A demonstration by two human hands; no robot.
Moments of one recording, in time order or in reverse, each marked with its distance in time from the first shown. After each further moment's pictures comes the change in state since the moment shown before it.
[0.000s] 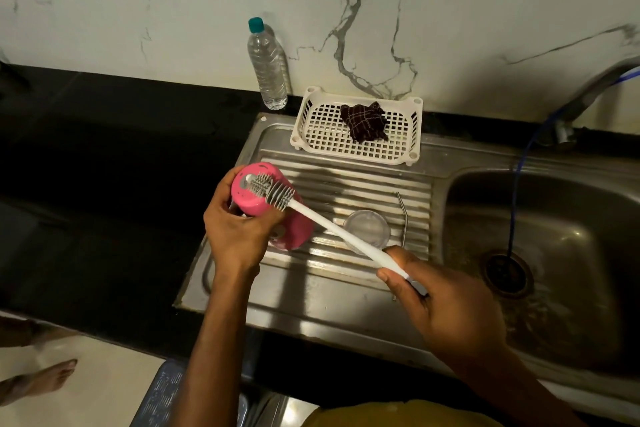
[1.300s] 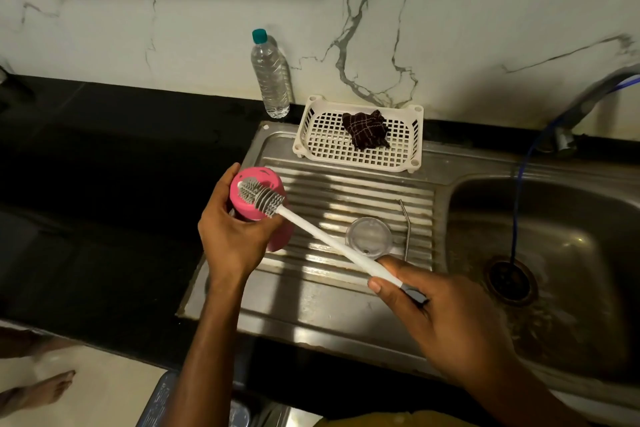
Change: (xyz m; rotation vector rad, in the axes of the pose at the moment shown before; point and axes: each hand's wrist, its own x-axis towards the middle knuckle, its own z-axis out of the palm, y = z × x) left_hand 0.007 0.007 -0.011 0.248 -0.015 0.150; right_hand 0.001 -0.030 -0.017 0.126 -0.114 0.057
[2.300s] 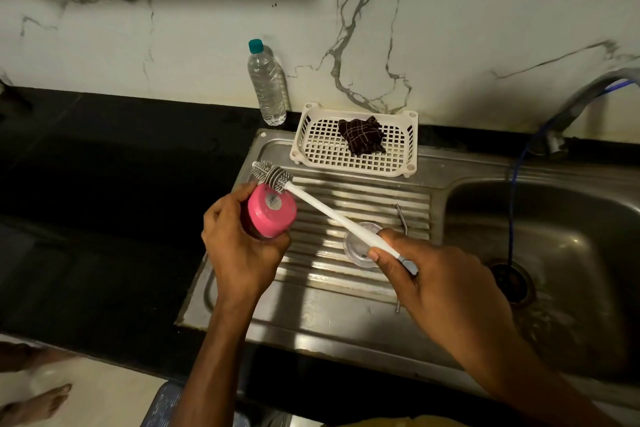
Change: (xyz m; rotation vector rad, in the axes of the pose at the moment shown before) left_hand -0.015 -0.008 0.006 0.303 0.046 0.193; right_hand 0.025 -0.011 -0.015 -0.213 -0.007 0.043
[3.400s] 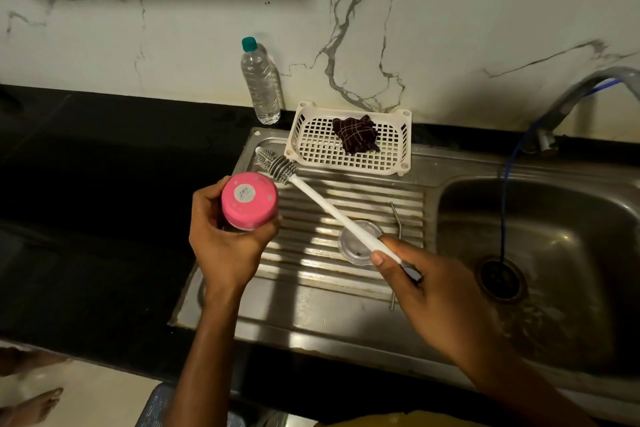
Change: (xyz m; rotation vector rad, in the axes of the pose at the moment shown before) left_hand 0.009 0.000 0.002 -0.428 0.082 -0.071; right_hand -0.006 0.013 0.017 0.286 0.014 -0.014
